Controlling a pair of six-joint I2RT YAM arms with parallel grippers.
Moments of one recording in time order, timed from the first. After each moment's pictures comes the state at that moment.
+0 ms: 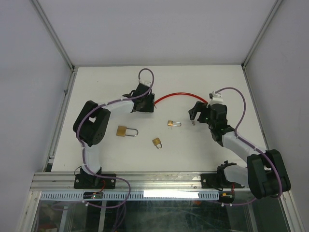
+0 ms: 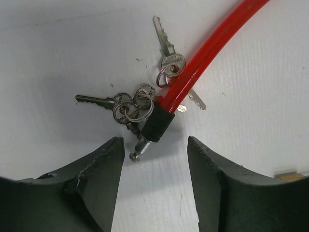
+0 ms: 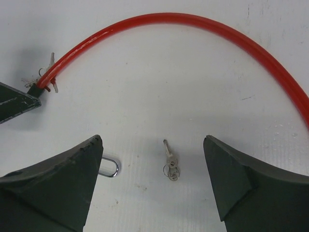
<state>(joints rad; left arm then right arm) -0.56 1.95 1.26 -0.20 -0.07 -0.42 0.27 1.18 0.45 0.28 0.00 0.38</state>
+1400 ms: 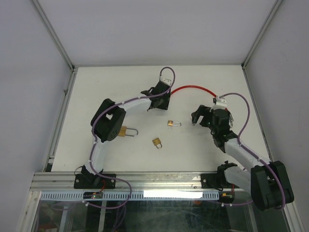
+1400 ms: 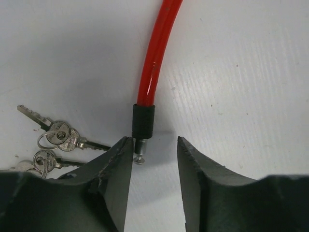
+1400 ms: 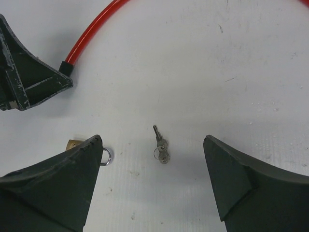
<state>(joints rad) -0.71 2.17 1.60 -0.28 -0.15 -0.34 0.27 1.05 0.36 0.26 0.05 0.40</state>
